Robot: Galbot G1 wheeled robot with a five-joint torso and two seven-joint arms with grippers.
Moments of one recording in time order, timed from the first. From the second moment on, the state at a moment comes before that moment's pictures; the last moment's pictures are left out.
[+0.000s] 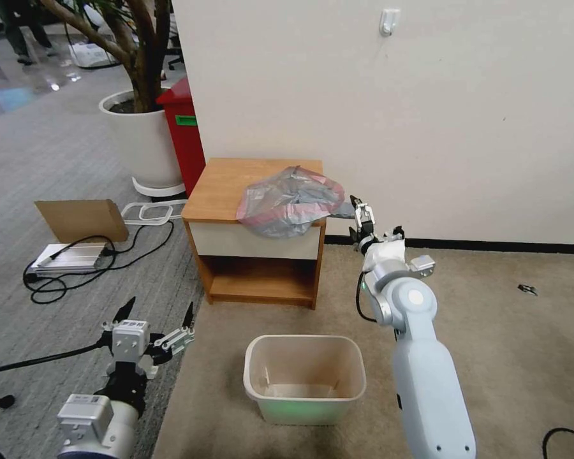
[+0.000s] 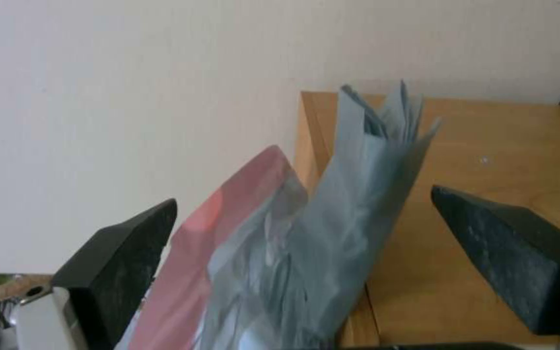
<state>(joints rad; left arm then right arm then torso) 1.94 -1.43 -0.69 -2.50 -0.07 0.20 0.02 -0.91 1.61 0.51 1.70 1.47 -0.19 0.33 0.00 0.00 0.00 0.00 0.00</state>
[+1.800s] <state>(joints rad) 1.88 -1.45 -0.66 -2.50 -0.06 0.18 0.04 -1.23 1.42 0.33 2.15 1.62 -0.11 0.68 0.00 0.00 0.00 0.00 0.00</state>
